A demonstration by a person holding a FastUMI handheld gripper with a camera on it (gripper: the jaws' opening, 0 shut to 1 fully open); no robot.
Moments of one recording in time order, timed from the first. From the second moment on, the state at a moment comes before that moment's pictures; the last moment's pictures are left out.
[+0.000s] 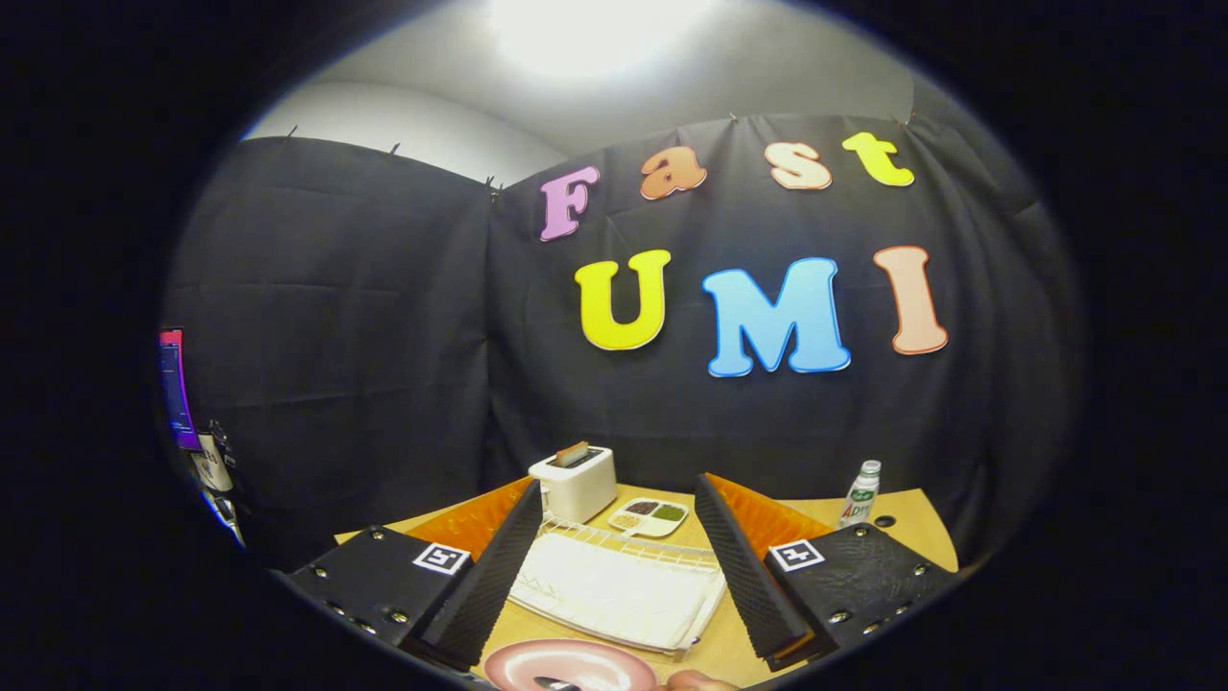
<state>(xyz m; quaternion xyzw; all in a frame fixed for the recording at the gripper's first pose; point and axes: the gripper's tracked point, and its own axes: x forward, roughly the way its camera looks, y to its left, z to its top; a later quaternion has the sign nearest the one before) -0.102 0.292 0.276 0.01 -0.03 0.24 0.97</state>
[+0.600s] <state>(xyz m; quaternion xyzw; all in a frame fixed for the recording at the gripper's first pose) -0.082 0.136 0.317 0.00 -0.08 0.06 0.99</state>
